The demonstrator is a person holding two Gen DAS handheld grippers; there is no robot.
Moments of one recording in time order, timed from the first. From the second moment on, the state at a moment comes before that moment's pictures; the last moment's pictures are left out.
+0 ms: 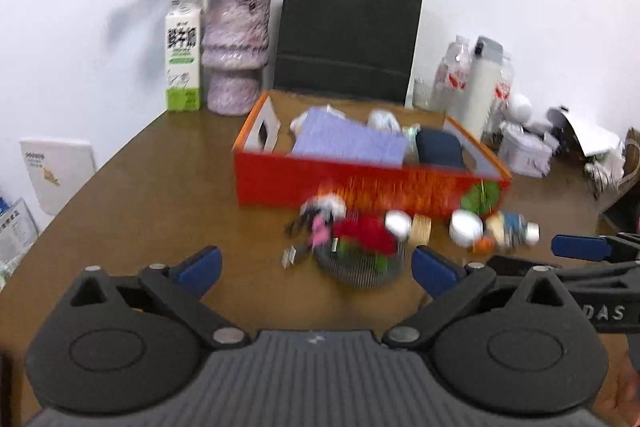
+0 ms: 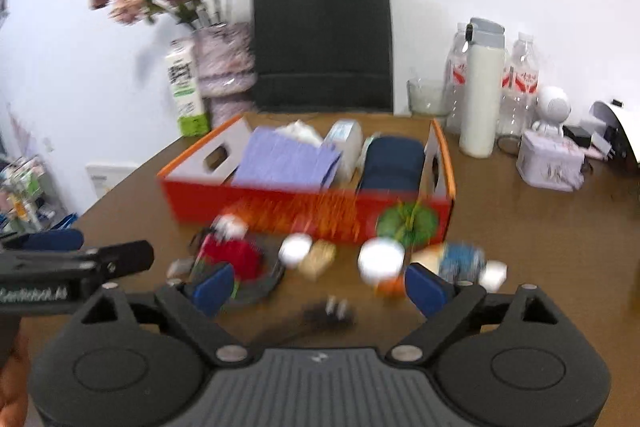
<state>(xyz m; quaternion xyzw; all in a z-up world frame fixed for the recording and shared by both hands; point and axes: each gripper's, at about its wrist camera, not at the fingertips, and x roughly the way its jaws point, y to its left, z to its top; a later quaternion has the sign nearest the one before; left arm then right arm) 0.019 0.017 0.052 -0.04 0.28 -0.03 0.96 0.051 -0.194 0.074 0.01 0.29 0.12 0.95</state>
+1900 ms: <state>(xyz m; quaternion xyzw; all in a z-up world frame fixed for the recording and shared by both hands) -0.022 0.029 0.047 -0.06 0.27 -0.08 0.96 -0.031 -0.182 0.045 -0.02 0.29 0.17 0.94</state>
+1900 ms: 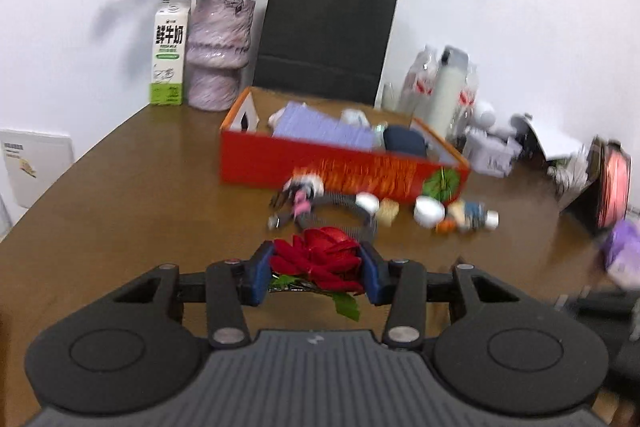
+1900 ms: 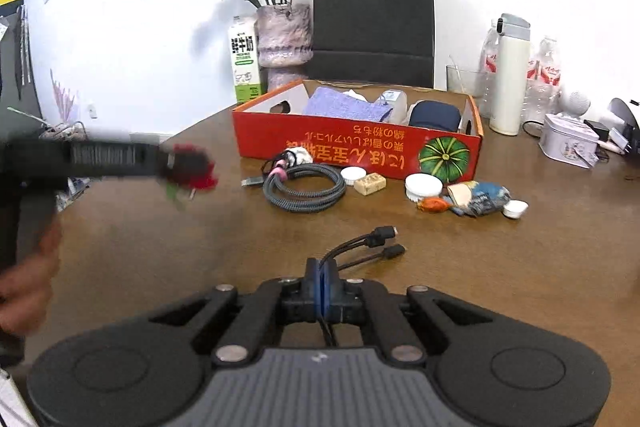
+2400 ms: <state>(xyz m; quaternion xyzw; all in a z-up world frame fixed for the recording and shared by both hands) -0.068 0.033 0.089 -0.07 0.21 -0.10 0.97 -0.099 -0.220 0.132 0.02 0.20 0.16 0.97</state>
